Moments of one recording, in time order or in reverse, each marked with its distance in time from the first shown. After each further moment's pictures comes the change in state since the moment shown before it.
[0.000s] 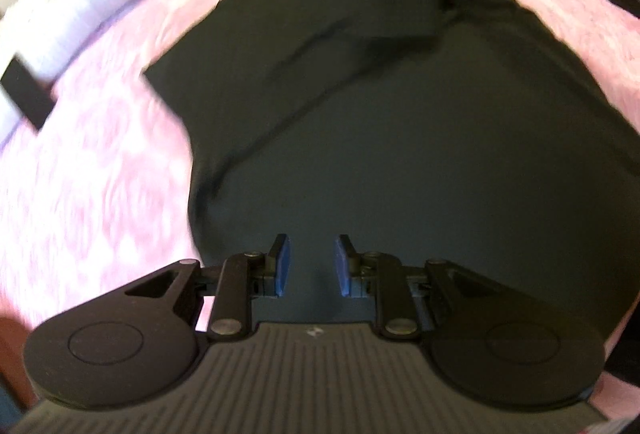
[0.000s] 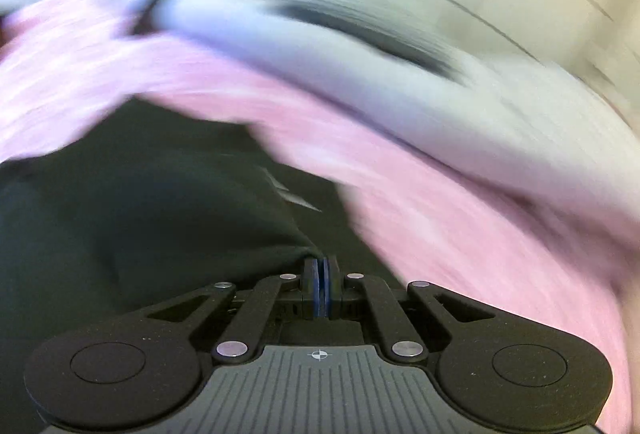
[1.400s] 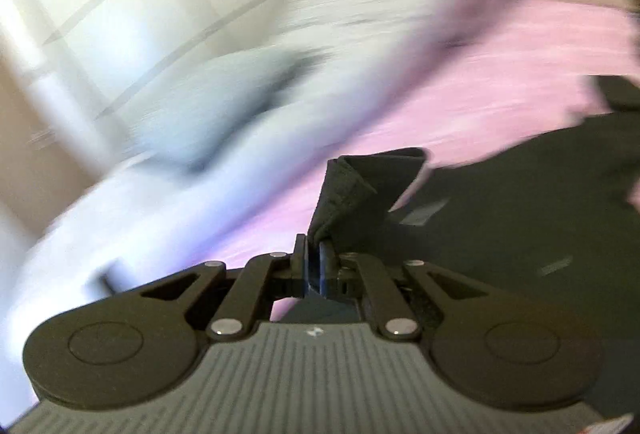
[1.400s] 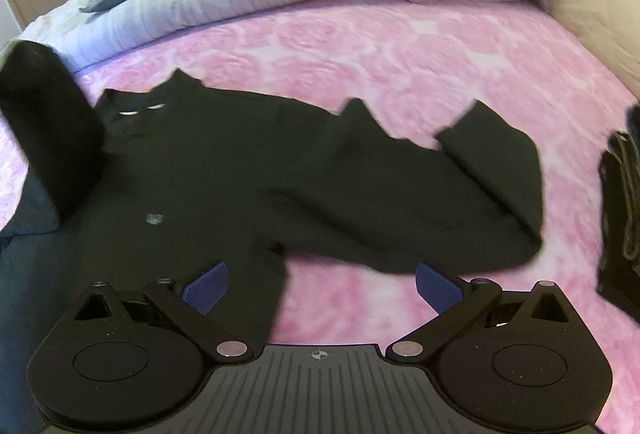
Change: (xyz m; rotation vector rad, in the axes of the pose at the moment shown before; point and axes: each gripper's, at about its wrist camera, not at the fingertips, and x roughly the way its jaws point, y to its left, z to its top) left arm -0.013 0.030 0.130 0.013 -0.453 0.424; right arm -0.050 -0.091 -0.123 0.597 0.246 0.043
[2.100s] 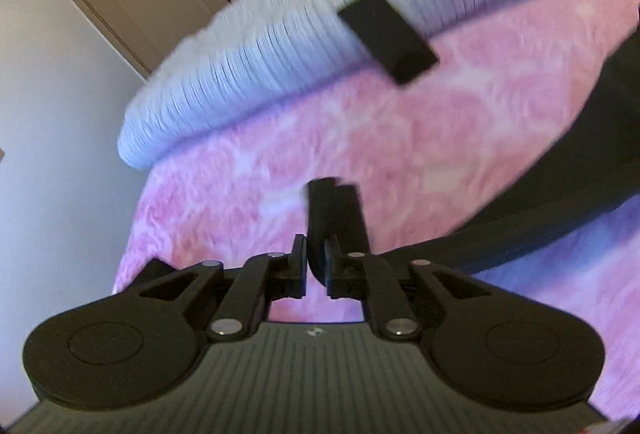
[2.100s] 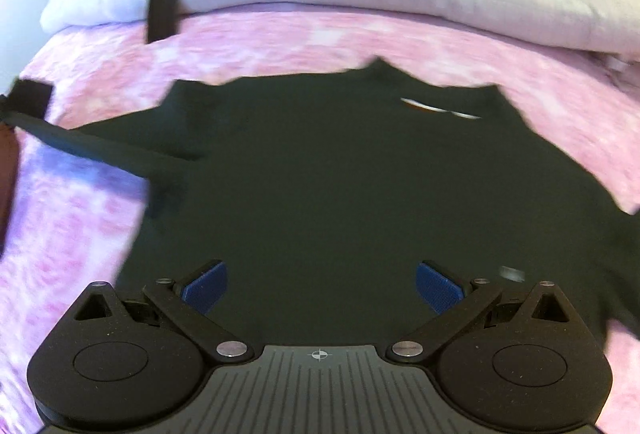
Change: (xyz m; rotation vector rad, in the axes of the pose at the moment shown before) left arm 0.045 0.278 -0.297 -0.200 0.335 0.244; right arm 0.056 0.341 0.006 -0.277 0.063 0.128
